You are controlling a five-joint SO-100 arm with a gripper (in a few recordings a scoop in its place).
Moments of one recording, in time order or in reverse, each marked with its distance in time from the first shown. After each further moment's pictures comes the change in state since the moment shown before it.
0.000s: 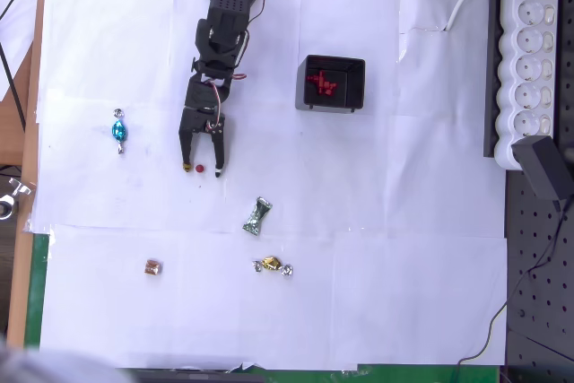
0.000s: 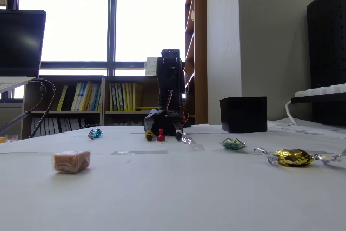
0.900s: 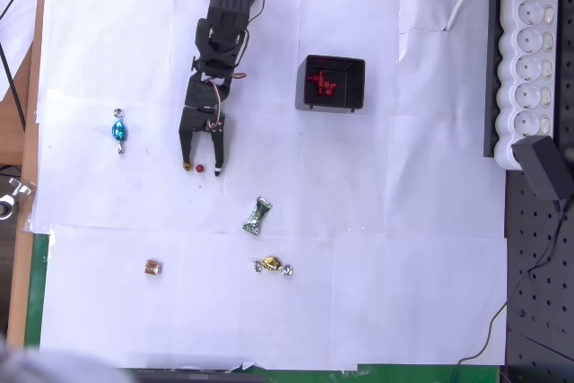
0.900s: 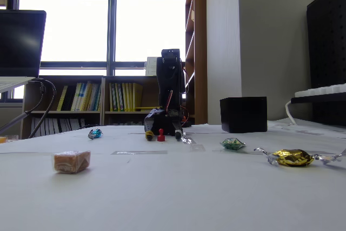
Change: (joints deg) arm 0.5 -0.5 -1.2 -0.4 0.0
